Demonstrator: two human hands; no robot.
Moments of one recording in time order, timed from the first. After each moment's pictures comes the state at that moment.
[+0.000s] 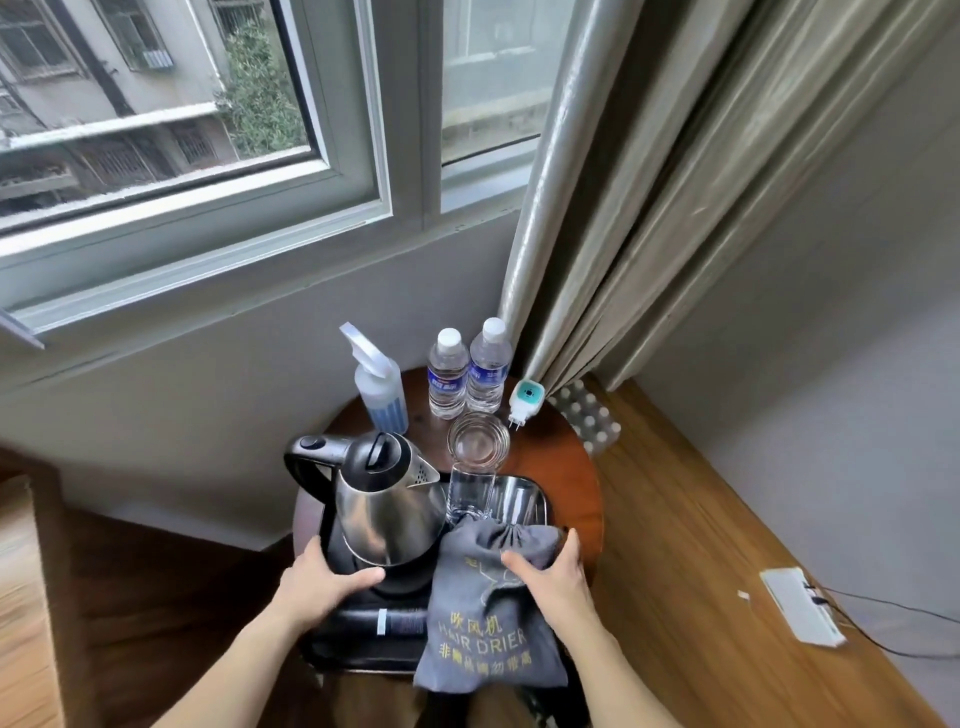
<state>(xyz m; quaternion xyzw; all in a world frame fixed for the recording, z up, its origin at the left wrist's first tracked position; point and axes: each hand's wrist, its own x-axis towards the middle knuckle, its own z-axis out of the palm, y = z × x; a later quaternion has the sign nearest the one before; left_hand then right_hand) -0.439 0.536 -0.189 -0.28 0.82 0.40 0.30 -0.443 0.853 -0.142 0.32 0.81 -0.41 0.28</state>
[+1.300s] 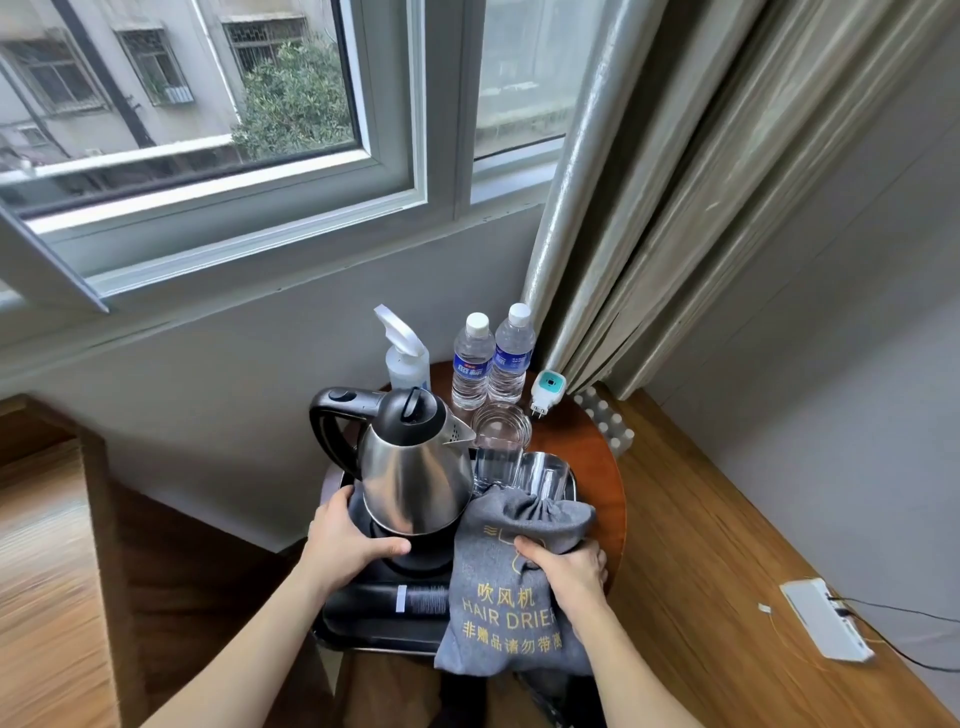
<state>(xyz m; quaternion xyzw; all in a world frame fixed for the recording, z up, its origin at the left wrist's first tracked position) -0.445 0.538 -0.156 -0.21 0.86 0.43 0.18 -0.428 0.828 -0.154 0.41 0.78 -0.44 0.20</state>
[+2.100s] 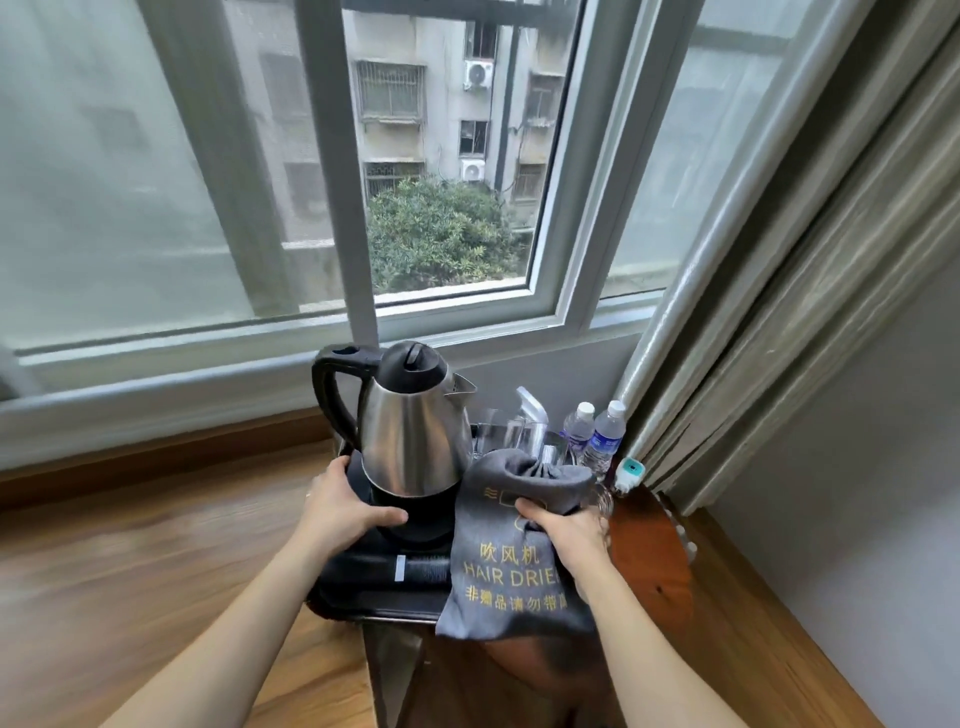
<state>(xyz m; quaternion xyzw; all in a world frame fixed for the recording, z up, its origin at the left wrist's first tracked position) -0.348 0.388 0.038 -0.27 0.85 0.46 0.02 -0.400 0.676 0.038 0.21 0.83 -0.49 0.16</state>
